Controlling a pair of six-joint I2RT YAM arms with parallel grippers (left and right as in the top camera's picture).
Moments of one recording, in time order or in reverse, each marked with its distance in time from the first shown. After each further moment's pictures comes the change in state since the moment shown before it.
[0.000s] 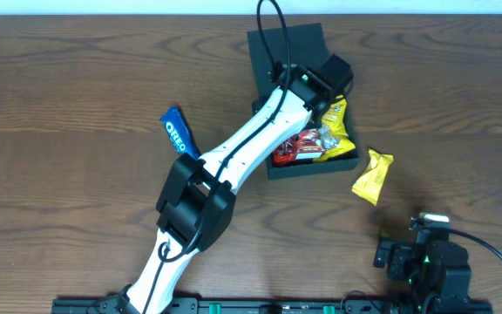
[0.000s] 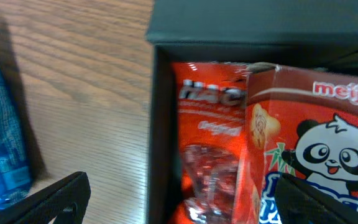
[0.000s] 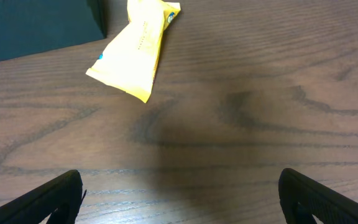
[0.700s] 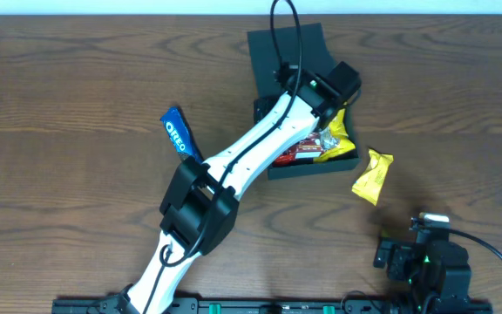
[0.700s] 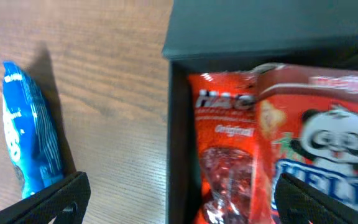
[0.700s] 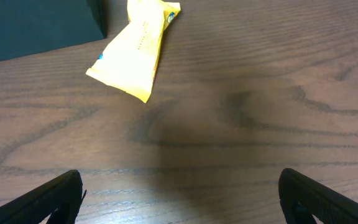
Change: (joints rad) left arm -0.042 0.000 0.055 -0.044 -0.113 0.064; right arm 0.000 0.000 0.000 0.000 0.000 0.000
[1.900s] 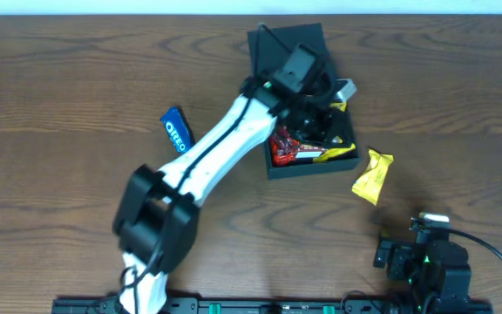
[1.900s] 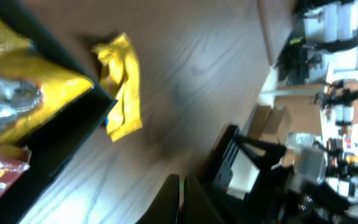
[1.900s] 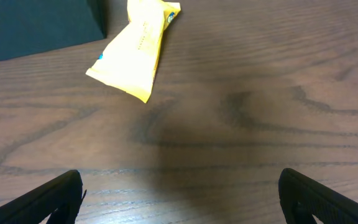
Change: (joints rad) left arm 0.130 -0.262 -0.421 0.555 1.339 0.416; right arm 0.000 0.000 0.000 0.000 0.000 0.000
